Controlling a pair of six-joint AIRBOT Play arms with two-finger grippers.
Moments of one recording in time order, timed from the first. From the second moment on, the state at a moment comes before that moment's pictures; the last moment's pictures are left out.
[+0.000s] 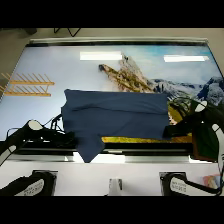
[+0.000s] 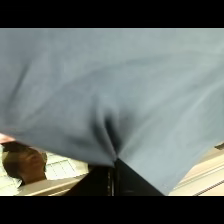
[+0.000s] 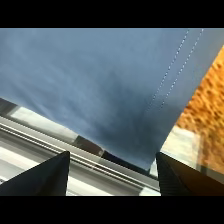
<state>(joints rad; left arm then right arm) -0.03 -1.15 0.48 0.85 -1.06 -1.33 -0.29 -1.37 0.87 -1.32 1.36 0.95</state>
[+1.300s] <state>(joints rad) -0.02 -1.12 0.63 0.87 -1.09 -1.33 -0.29 -1.42 0.92 -1.25 1.35 0.95</state>
